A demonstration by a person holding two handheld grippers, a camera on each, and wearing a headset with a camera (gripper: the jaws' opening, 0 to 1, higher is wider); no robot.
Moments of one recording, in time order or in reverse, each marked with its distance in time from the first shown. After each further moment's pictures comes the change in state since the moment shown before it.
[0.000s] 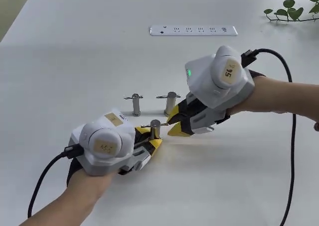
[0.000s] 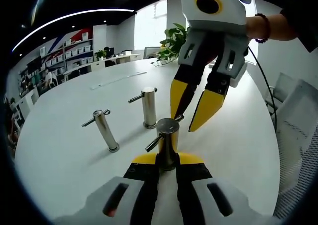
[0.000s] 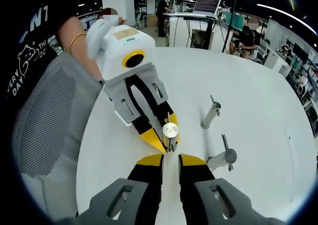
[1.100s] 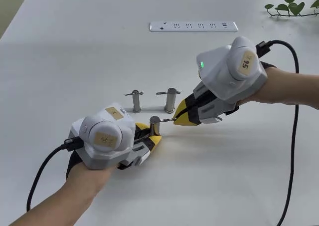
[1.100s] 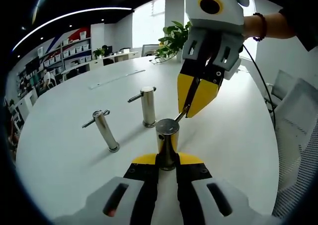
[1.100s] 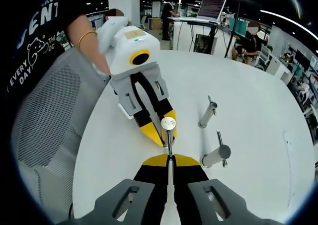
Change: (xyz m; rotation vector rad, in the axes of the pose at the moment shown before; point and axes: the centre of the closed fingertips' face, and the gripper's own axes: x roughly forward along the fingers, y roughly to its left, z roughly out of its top) left arm 0.000 0.001 0.000 0.011 0.026 -0.011; right arm -0.010 -0.005 -0.001 -0.045 -0.033 0.008
